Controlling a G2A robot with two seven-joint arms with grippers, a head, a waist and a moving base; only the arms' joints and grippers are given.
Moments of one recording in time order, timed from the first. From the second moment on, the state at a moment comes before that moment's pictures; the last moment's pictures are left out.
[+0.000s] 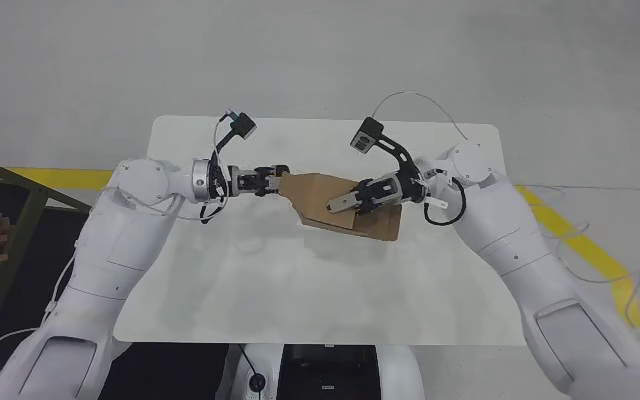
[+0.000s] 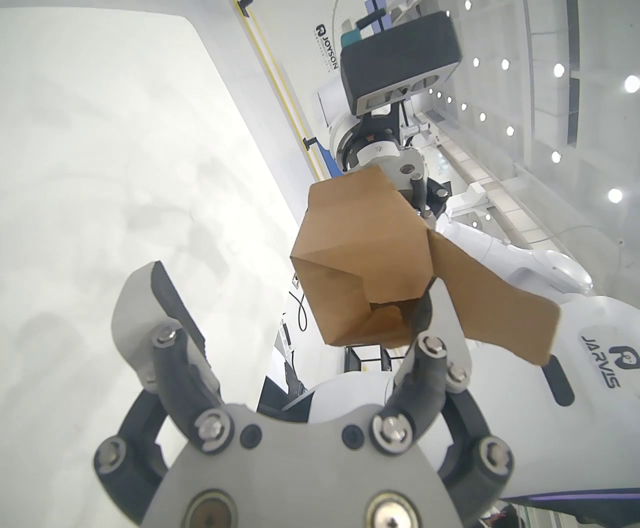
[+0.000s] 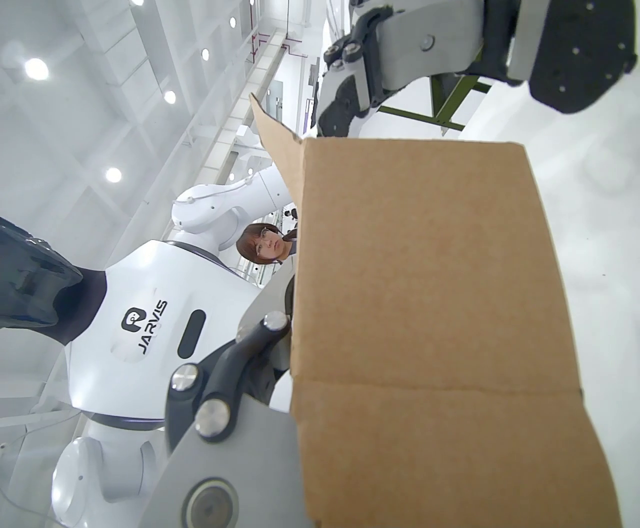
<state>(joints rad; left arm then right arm) 0.98 -0.96 -1.22 -1.47 -0.35 -0.38 -1.20 -0.63 -1.25 0.82 -1.09 0.78 -0.29 1.53</state>
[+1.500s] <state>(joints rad) 1.03 -0.94 -1.29 -1.56 -0.30 -0.36 -1.18 -0.66 -1.25 0.89 -1.03 0.70 -0.32 1.50</state>
